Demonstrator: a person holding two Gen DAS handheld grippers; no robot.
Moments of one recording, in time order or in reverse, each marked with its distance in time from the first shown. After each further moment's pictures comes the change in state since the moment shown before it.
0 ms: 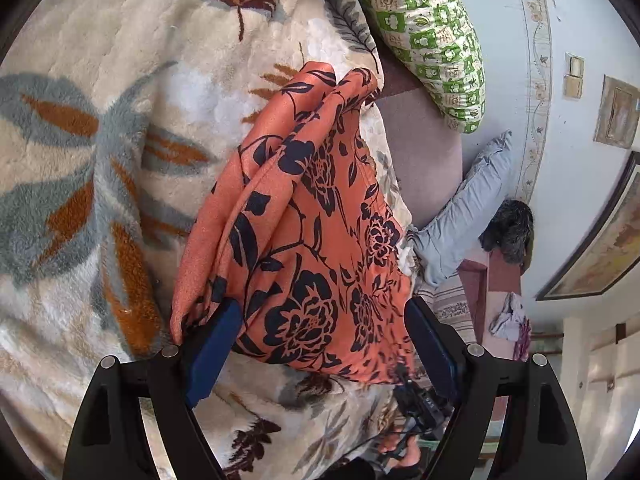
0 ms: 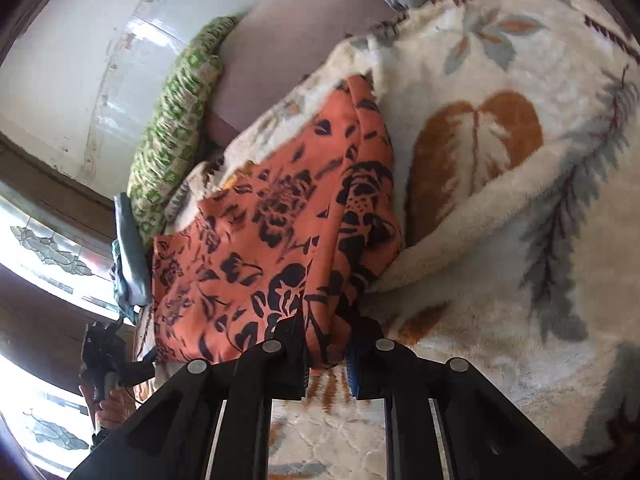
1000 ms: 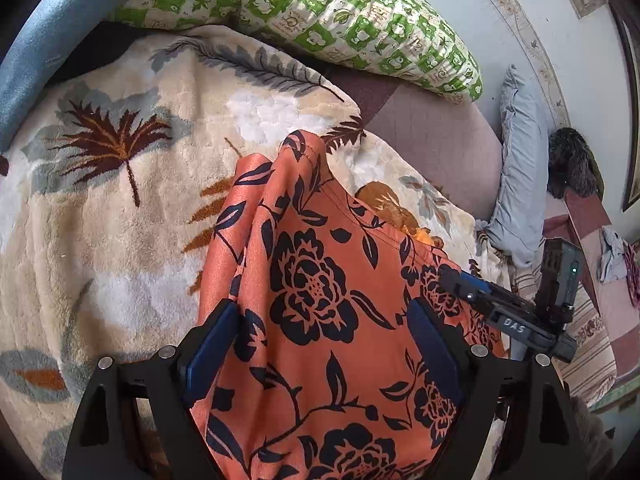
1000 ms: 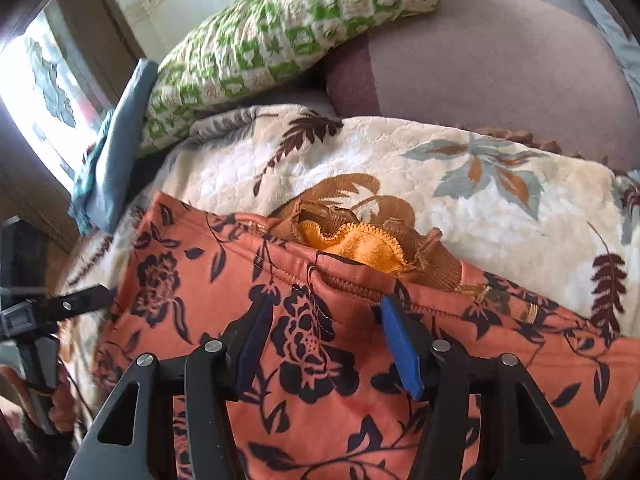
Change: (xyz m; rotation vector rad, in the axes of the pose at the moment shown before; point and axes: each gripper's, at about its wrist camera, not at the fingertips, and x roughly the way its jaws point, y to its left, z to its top) left arm 0.037 -0.080 0.013 0.459 -0.144 0.302; right arm 0.236 0.197 0.064 -0.656 0.228 -0.179
